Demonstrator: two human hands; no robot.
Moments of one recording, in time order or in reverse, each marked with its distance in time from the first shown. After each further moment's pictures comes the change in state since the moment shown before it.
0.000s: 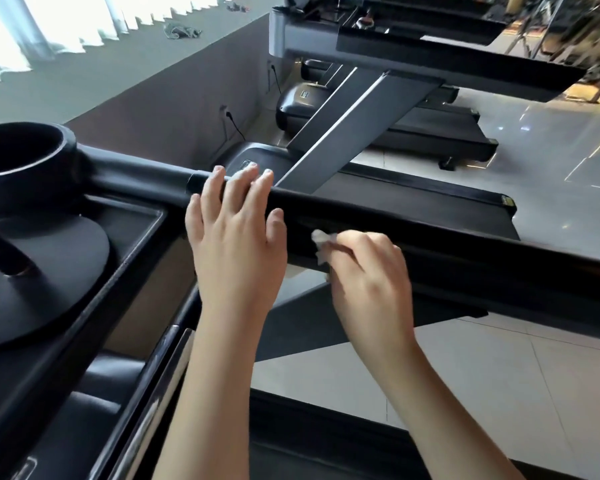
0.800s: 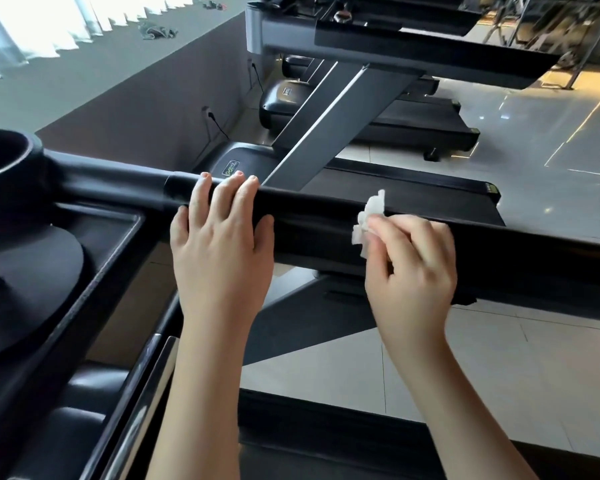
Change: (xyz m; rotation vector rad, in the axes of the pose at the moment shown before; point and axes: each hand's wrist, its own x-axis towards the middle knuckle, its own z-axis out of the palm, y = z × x) left_hand -0.003 -0.008 0.008 0.100 -0.037 0.084; right_hand 0.002 0.021 -0.018 -0.038 0.279 0.186
